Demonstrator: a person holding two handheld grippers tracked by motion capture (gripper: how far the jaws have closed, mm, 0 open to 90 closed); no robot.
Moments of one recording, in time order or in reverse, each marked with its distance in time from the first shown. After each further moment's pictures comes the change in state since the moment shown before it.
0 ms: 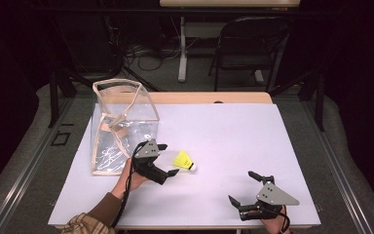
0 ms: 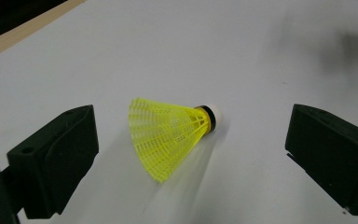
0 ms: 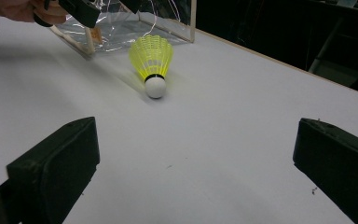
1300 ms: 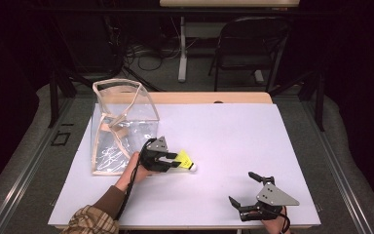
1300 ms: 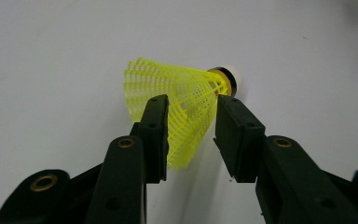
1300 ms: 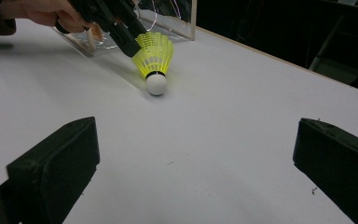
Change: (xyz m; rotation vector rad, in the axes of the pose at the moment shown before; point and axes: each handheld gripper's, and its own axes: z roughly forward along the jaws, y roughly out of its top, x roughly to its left) left arm 0.024 -0.004 0.031 0.178 -0.090 0.012; right arm 0.001 -0.001 -0.001 0.007 0.000 -0.001
